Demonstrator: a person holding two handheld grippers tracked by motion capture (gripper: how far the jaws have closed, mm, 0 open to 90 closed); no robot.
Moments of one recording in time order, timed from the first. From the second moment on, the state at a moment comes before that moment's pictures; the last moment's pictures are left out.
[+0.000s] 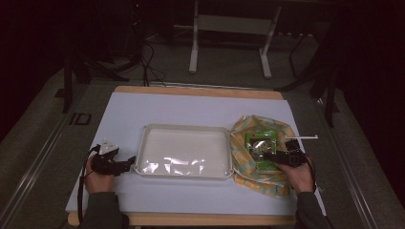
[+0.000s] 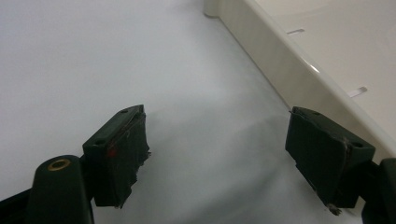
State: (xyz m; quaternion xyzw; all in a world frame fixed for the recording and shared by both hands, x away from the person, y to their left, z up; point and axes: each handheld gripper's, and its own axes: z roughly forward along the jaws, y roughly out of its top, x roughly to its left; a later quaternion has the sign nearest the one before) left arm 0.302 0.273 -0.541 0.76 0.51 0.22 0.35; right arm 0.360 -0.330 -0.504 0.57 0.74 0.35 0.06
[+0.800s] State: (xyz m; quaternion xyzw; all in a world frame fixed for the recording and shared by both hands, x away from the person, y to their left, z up) left arm 0.302 0.272 -0.541 0.76 0.51 0.22 0.35; right arm 0.370 -0.324 -0.510 0.58 0.73 0.37 0.02
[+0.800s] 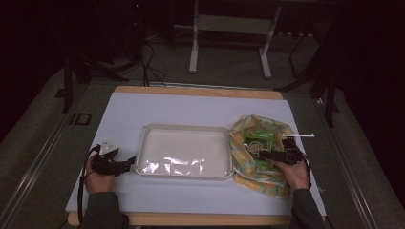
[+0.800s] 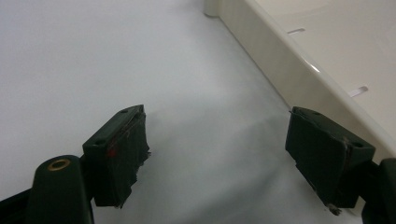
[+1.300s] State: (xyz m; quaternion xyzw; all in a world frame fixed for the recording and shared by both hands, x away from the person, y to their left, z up) left arm 0.302 0.272 -0.541 0.76 0.51 0.22 0.35; right arm 0.376 -0.315 -0.489 0.56 0.70 0.43 -0.02
